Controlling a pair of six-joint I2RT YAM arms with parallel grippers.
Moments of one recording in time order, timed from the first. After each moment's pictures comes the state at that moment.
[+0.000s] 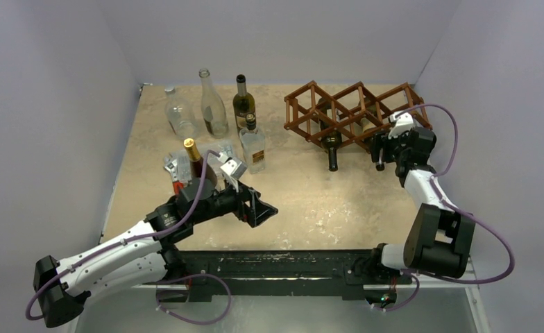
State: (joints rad) left arm -0.93 0.76 0.59 -0.07 0.14 -0.52; right arm -0.26 1.32 0.75 0.06 -0.35 -0.24
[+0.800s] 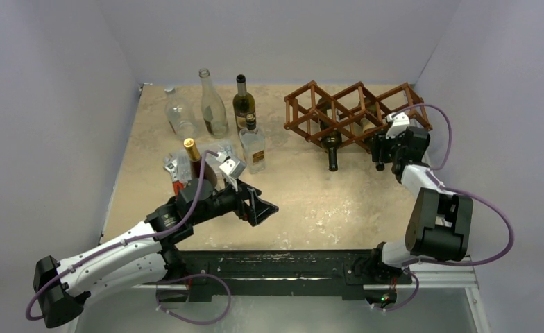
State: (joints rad) left arm -0.93 0.76 0.57 -0.02 0.13 -0.52; right arm -0.24 1.44 0.75 0.14 -0.27 -0.22
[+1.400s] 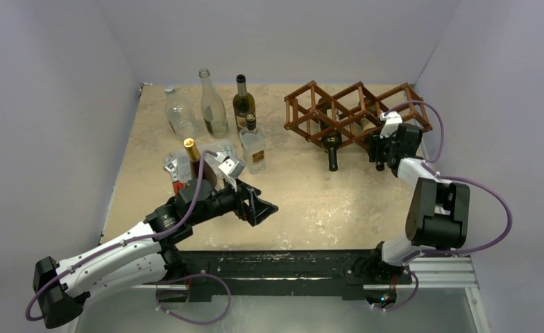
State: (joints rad) left arm -0.93 0.75 0.57 -0.02 0.13 -0.52; right arm -0.20 1.54 0.81 0.07 -0.20 -0.23
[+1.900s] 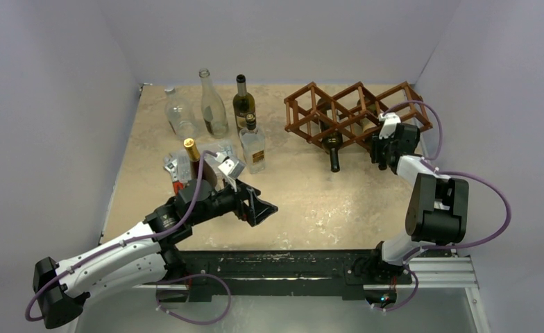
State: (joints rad) left arm -0.93 0.75 0.57 -0.02 0.13 -0.52; right arm -0.19 1.58 0.84 0.01 -0.17 -0.23
